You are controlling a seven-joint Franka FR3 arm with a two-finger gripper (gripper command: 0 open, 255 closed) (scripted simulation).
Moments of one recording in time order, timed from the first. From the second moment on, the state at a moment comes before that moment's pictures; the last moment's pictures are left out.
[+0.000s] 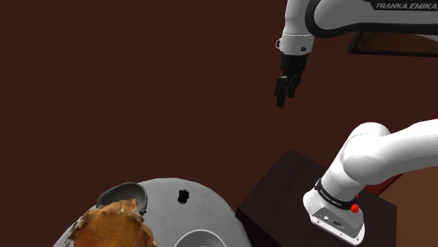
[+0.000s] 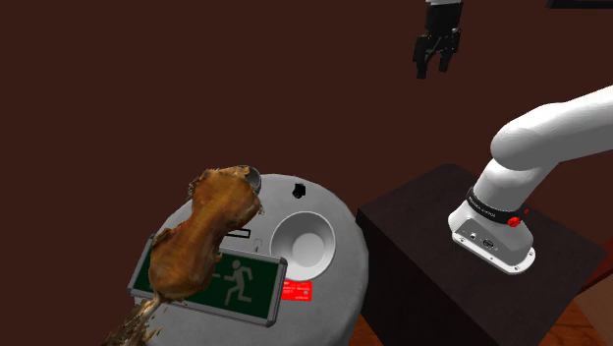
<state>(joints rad) 0.02 -0.78 0.07 -2.43 0.04 1.52 0.04</state>
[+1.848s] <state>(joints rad) 0.11 -0.05 0.45 -2.49 0.06 2.40 0.43</state>
